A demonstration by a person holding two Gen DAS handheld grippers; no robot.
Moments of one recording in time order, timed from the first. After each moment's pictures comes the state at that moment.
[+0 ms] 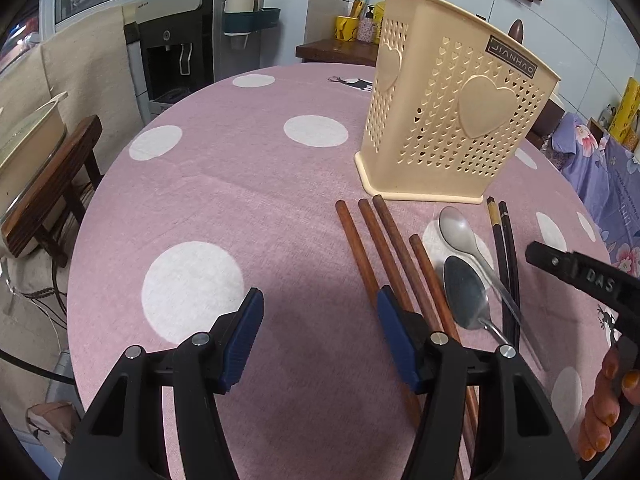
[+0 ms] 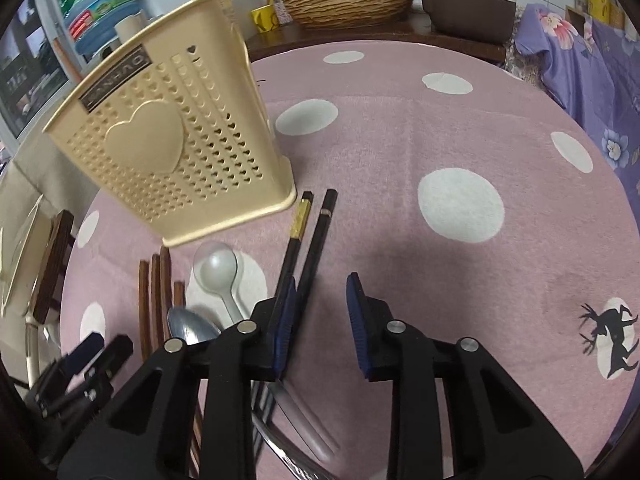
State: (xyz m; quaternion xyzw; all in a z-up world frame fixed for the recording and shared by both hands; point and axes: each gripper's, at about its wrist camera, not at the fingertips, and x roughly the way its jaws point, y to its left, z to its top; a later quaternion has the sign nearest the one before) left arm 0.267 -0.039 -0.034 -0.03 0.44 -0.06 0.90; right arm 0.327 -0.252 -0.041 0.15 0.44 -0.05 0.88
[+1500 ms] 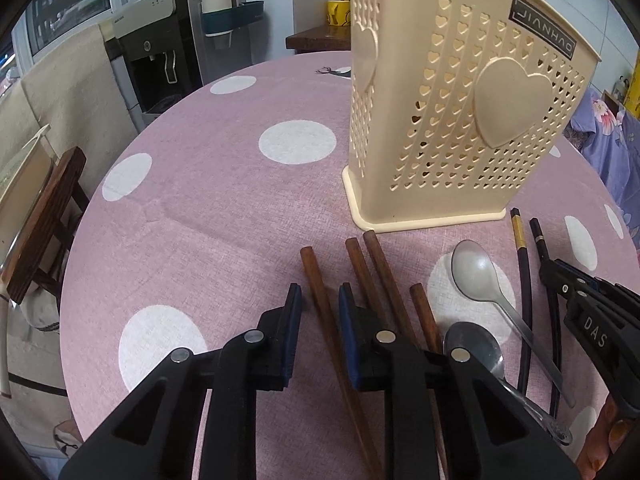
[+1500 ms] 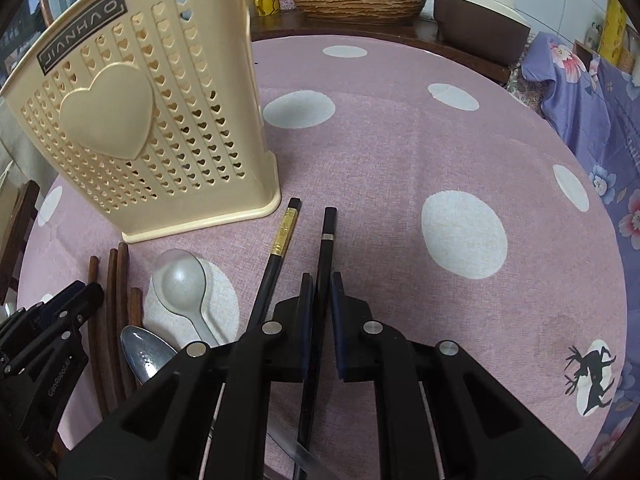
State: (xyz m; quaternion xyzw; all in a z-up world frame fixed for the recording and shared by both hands) left arm 0.314 -0.068 -0.037 0.03 0.46 -0.04 0.88; right arm 0.348 -0.243 -0.053 0.07 0.46 -0.08 0.88
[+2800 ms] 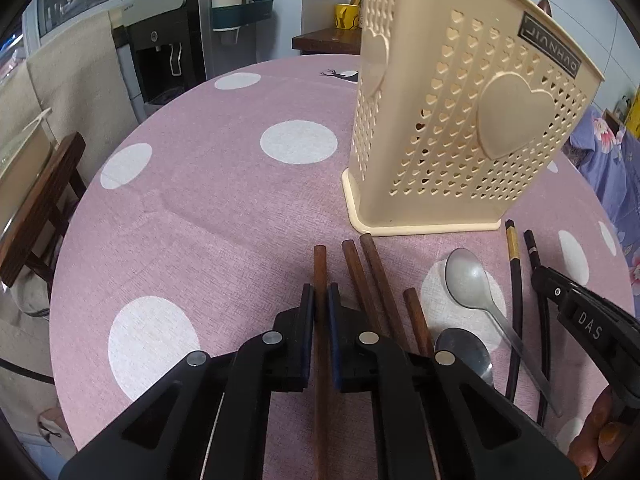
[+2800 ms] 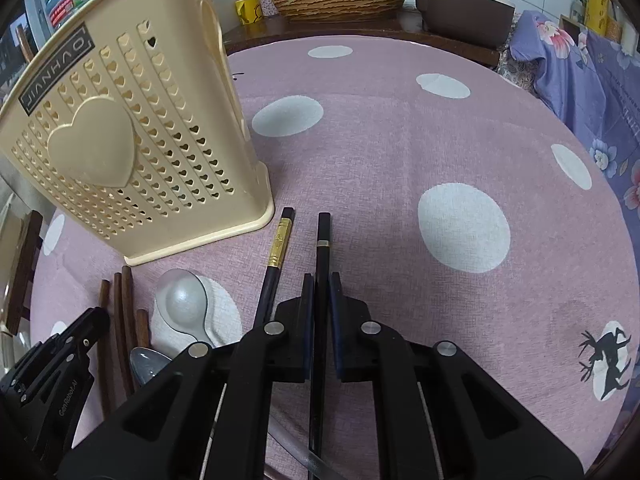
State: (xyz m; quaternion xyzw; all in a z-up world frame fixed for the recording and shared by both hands) left arm 0.309 -0.063 -0.037 -0.01 0.46 -0.04 0.89; right arm 0.354 -0.255 -0.055 0.13 0.45 -0.09 0.88
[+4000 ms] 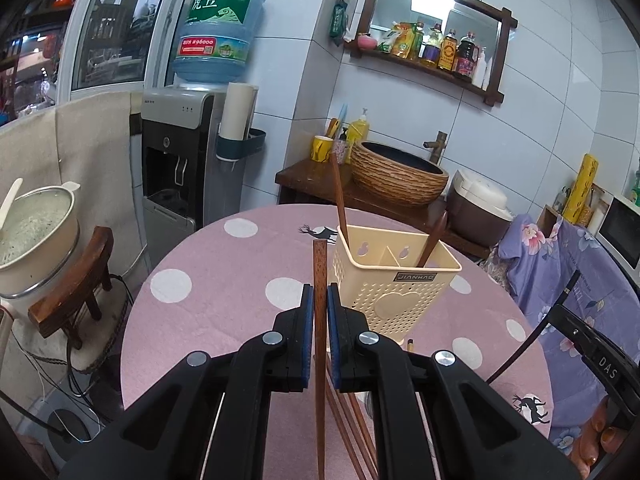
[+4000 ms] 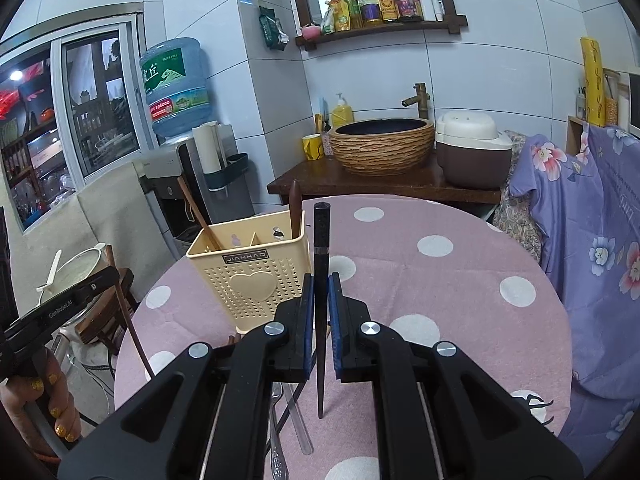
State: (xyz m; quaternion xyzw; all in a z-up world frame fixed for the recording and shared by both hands) left arm 0.240 -0.021 0.104 -0.08 0.27 -0.10 0.95; right arm 0.224 -0.268 0.105 0.09 0.23 0.00 0.97
